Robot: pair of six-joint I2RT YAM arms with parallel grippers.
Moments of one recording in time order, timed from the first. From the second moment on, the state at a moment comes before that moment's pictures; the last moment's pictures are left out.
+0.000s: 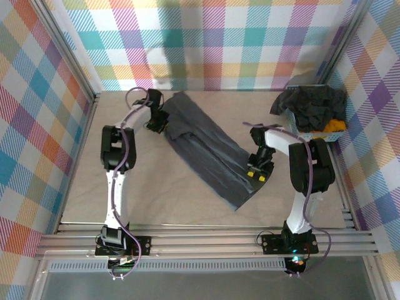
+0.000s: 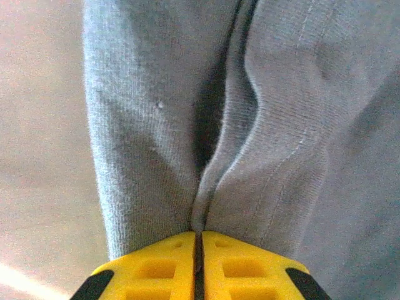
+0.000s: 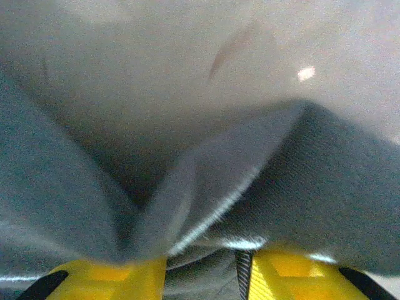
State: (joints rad) left arm -0.21 2.50 2.15 -0.73 0.13 -1.18; right arm 0.35 1.84 1.14 -1.05 -0.14 0.76
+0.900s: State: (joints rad) left arm -0.29 2.31 2.13 -0.79 0.14 -1.10; right arm 0.47 1.39 1.04 -0.96 -0.39 1.18
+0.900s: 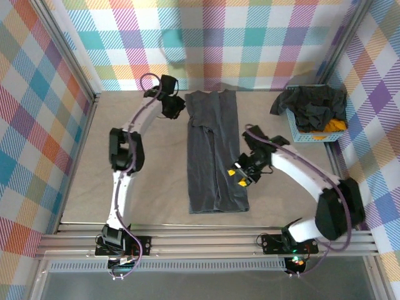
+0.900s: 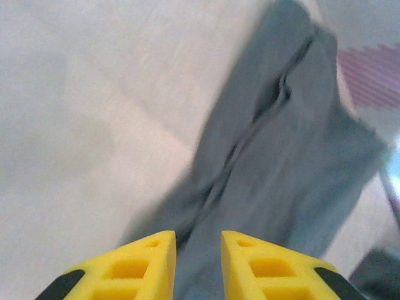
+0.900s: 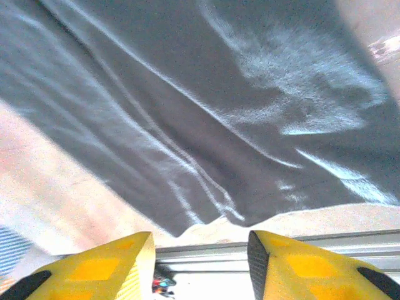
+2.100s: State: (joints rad) left arm -0.73 1.73 0.90 -0.74 0.57 -0.97; right arm 0.49 1.61 0.78 -0.91 -0.50 0.61
